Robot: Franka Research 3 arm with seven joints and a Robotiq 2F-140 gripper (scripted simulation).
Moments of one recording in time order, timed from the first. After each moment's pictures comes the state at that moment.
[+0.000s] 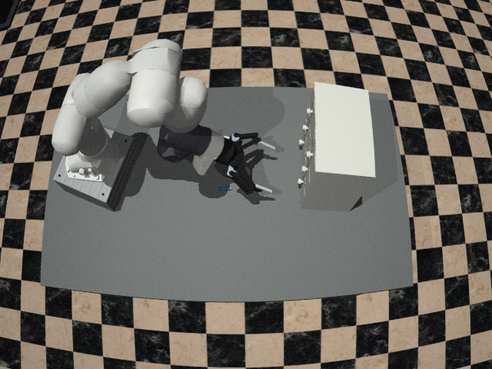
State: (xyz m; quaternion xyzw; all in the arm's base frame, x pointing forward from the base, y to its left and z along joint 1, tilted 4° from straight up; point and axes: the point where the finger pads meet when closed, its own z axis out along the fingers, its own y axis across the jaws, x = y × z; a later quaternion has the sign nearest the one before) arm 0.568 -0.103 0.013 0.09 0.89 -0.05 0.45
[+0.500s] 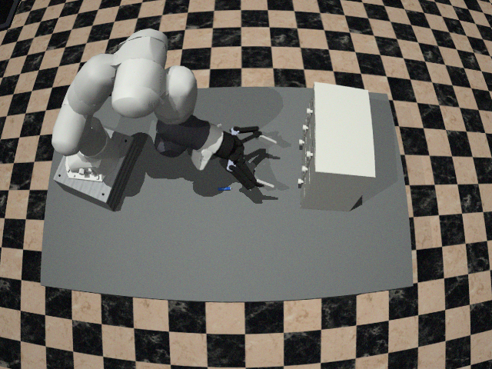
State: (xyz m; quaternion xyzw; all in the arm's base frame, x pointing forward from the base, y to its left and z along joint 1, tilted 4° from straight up) arm 0.568 -0.103 0.060 0.08 0.88 -0.05 0.46
